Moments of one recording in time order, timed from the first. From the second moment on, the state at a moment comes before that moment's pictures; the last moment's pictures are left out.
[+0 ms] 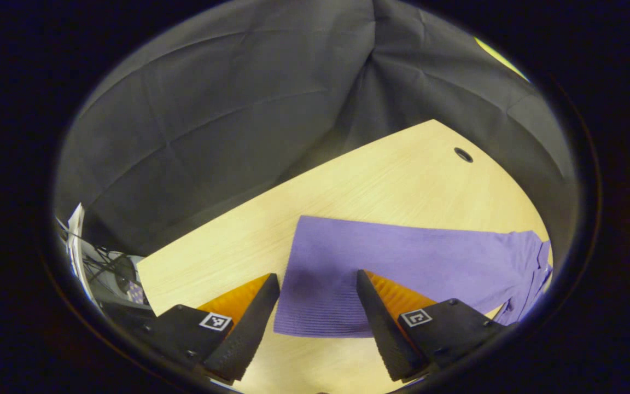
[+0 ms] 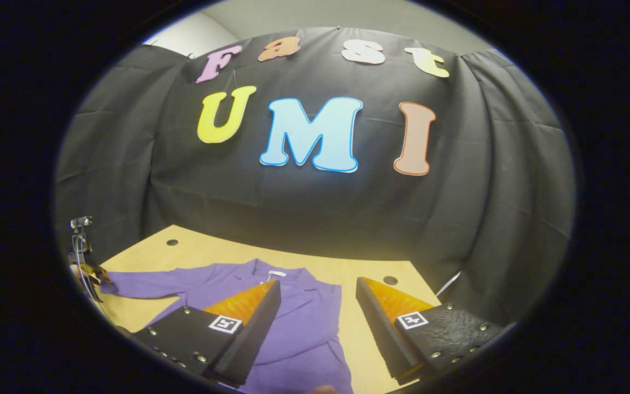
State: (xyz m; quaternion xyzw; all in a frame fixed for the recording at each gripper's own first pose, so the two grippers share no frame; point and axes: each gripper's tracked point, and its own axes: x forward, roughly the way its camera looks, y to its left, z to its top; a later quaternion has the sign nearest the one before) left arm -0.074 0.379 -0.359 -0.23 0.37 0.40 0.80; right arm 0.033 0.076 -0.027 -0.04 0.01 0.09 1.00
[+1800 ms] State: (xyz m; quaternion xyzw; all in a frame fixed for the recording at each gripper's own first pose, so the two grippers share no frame) left arm -0.022 0.324 -0.260 -0.28 0.23 0.28 0.89; right arm 0.037 0.089 -0.047 -0.06 0.04 0.10 0.99
